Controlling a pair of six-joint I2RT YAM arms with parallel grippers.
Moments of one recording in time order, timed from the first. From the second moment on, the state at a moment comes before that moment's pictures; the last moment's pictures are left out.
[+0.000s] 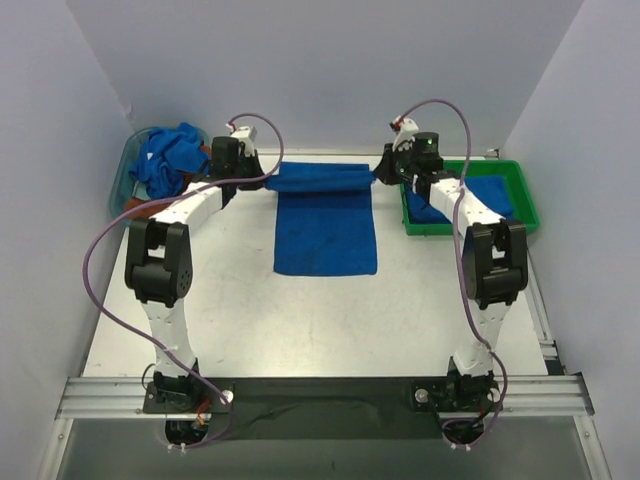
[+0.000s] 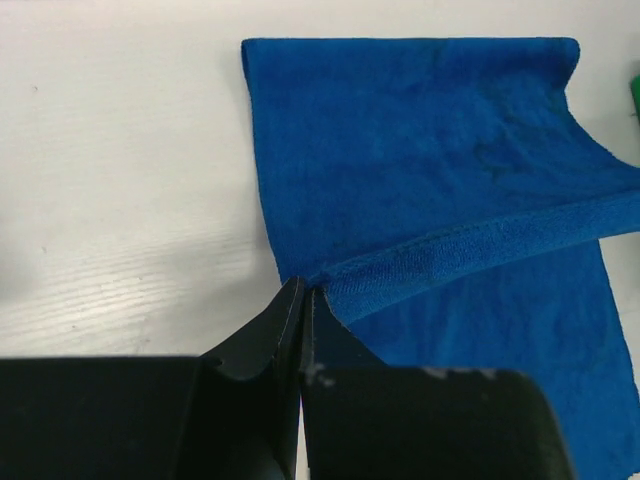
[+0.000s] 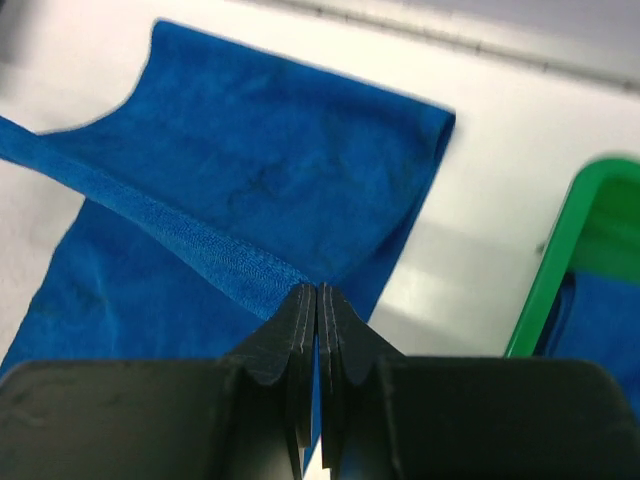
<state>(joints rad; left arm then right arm) -0.20 2.03 1.57 -0.07 0.19 -0.25 0.17 1.99 1.55 -0.05 -0.35 0.04</state>
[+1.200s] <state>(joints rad) -0.33 1.79 1.04 -0.26 0.13 -0.50 0.16 1.76 0.93 -0.21 -0.41 0.32</state>
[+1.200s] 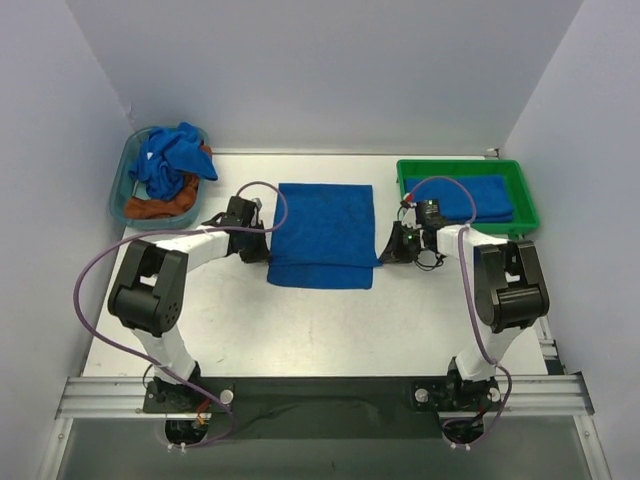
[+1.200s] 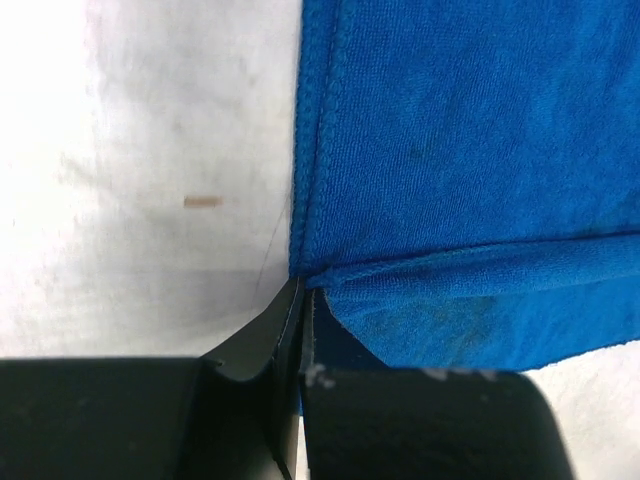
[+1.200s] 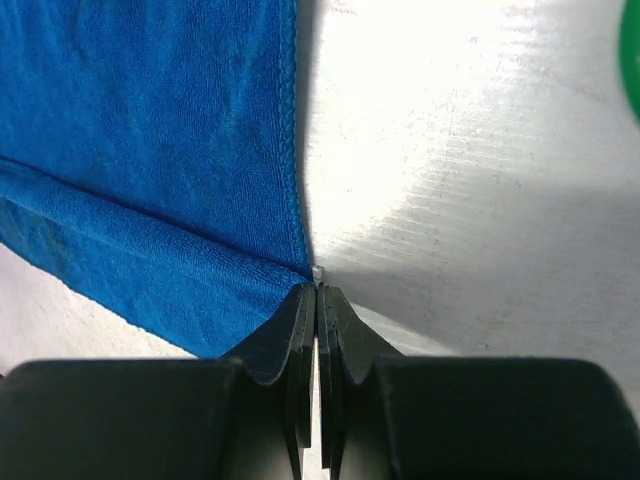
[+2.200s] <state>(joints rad) -0.29 1.46 1.08 -0.48 0.14 -0.46 0.21 1.50 1.00 -0.32 -0.41 0.34</state>
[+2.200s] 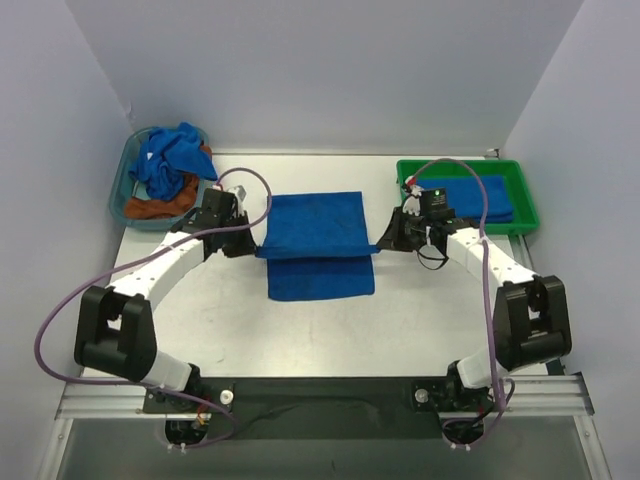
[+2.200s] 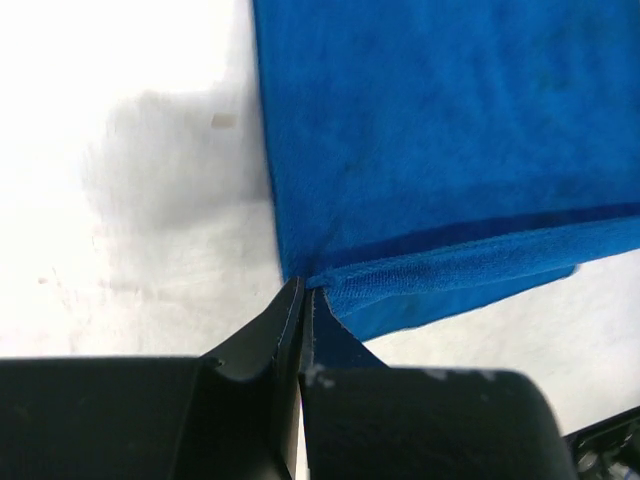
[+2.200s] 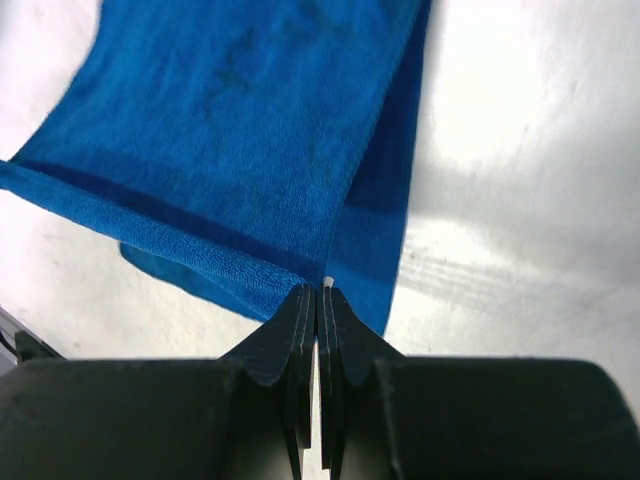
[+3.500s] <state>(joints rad) -0.28 1.61 0.98 -0.45 0.08 -0.49 0.28 1.71 1.03 -0.31 -0.34 0.36</state>
